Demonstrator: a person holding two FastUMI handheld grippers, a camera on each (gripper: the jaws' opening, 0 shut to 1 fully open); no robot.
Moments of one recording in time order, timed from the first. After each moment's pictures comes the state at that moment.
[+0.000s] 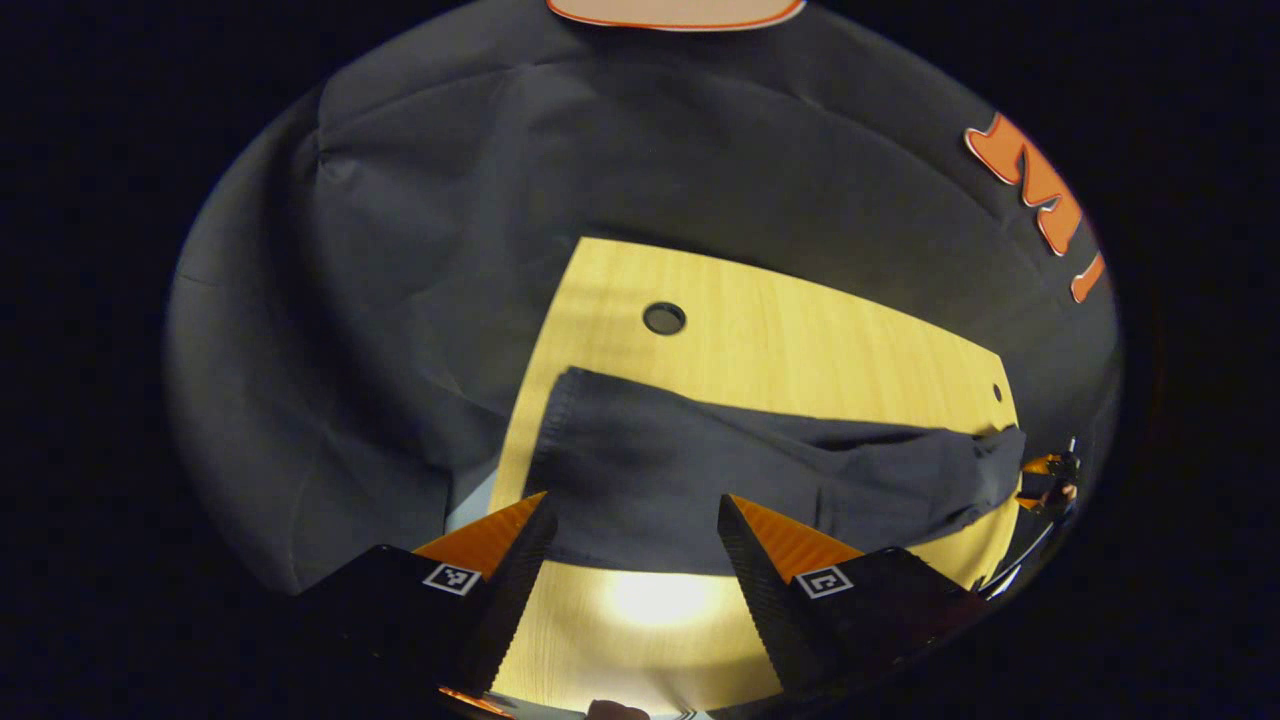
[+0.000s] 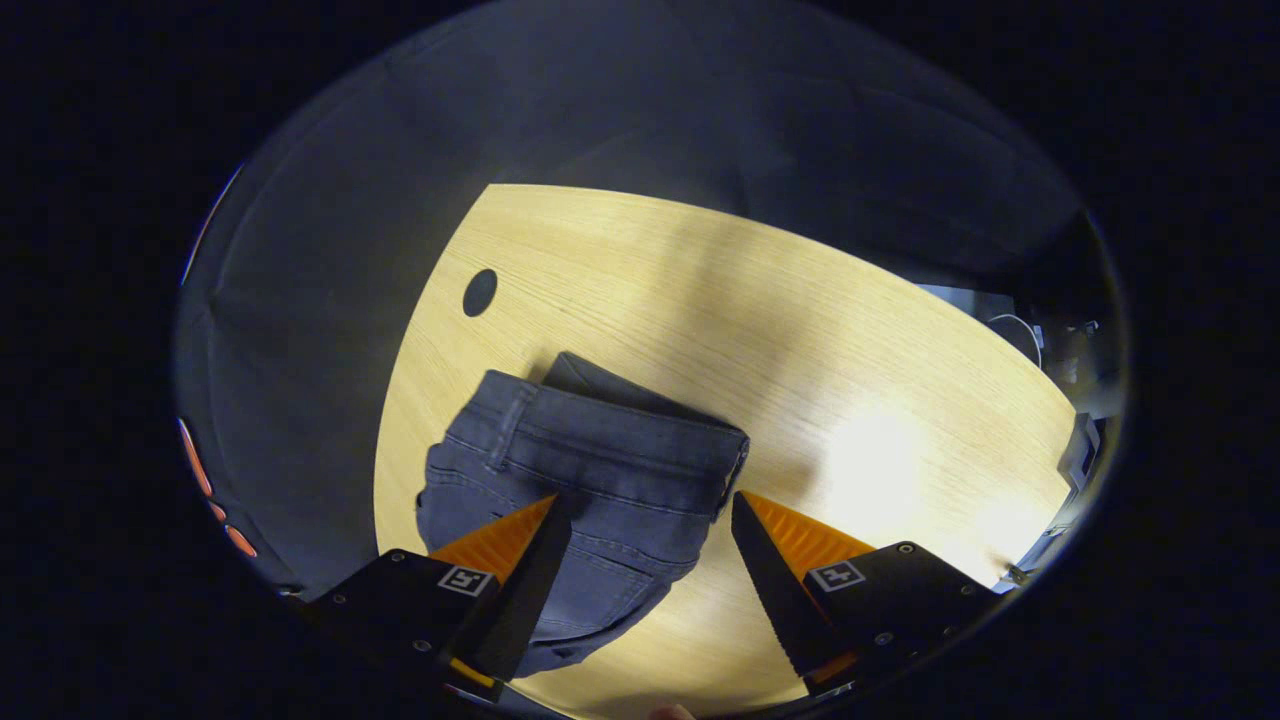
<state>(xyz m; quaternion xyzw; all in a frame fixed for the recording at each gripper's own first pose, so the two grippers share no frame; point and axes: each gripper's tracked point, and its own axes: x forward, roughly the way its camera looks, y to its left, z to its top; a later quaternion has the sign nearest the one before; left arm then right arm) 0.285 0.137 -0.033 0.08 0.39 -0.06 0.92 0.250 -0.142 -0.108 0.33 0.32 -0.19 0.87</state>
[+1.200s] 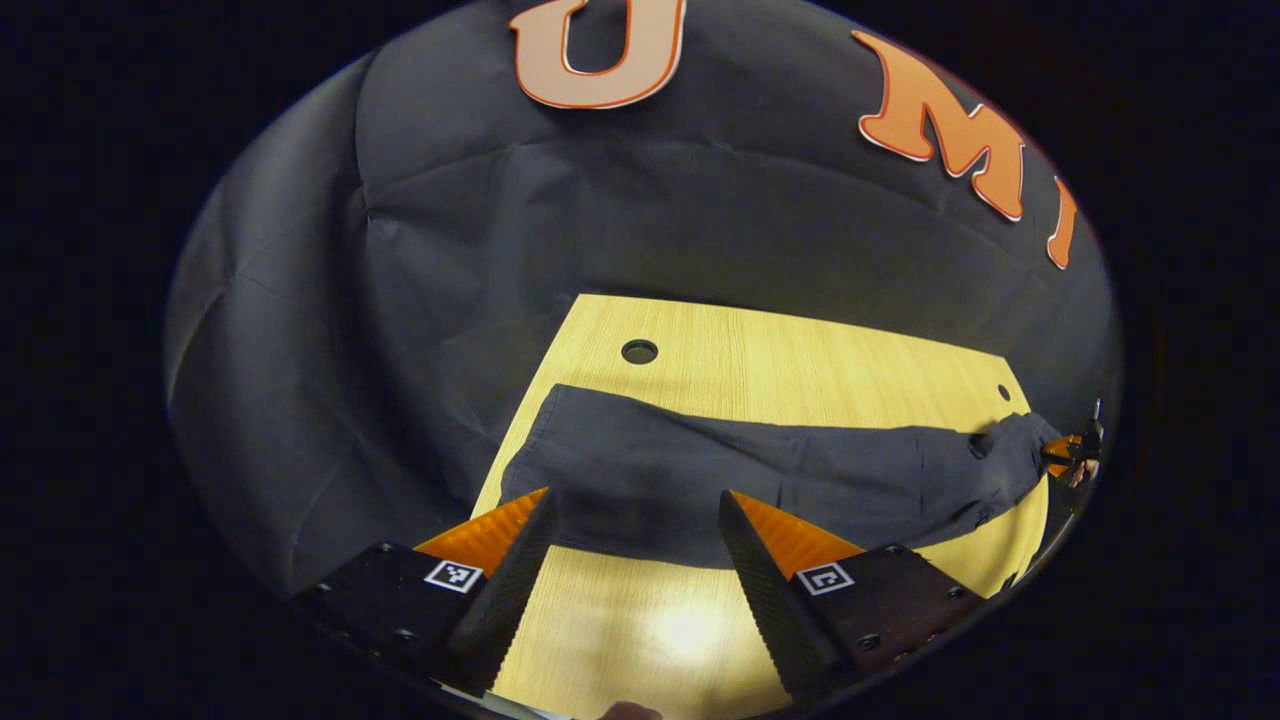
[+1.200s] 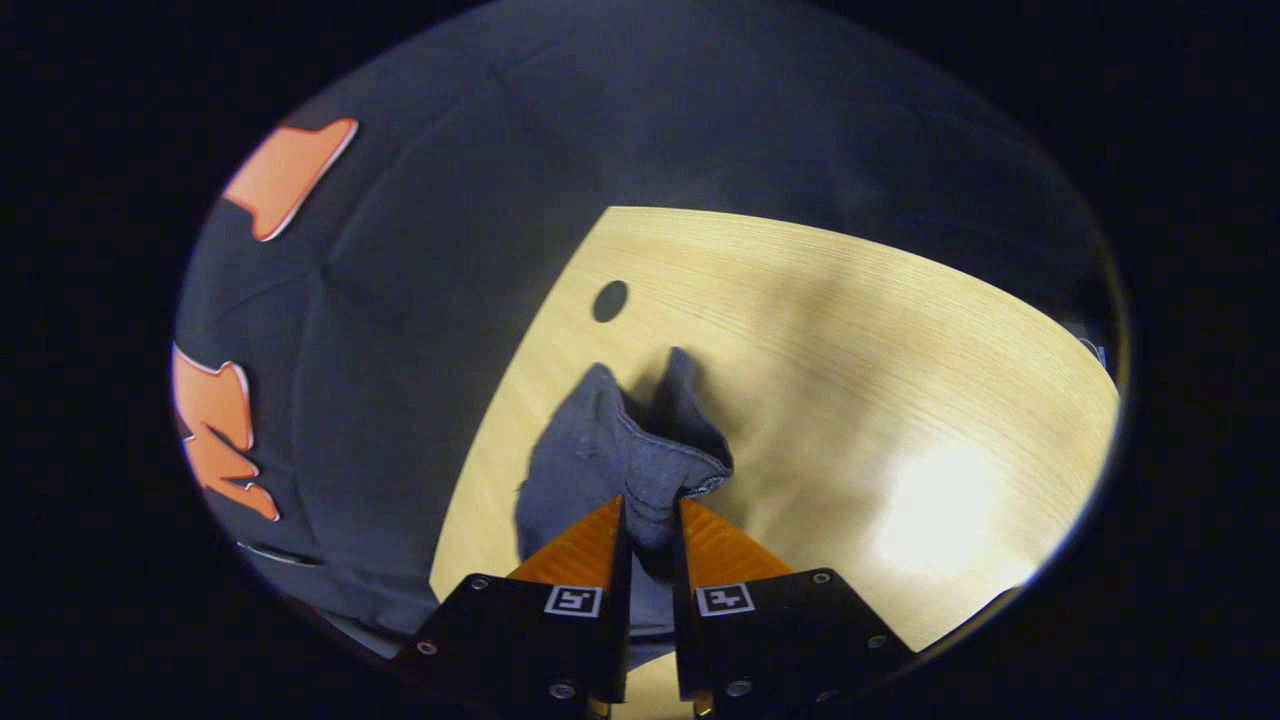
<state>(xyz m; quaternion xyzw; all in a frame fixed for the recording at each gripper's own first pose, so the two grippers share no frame) 0.247 0.107 -0.041 0.11 0.22 -0.03 0.97 0.255 -0.058 -0.043 0.33 0.18 -0.05 0.92</state>
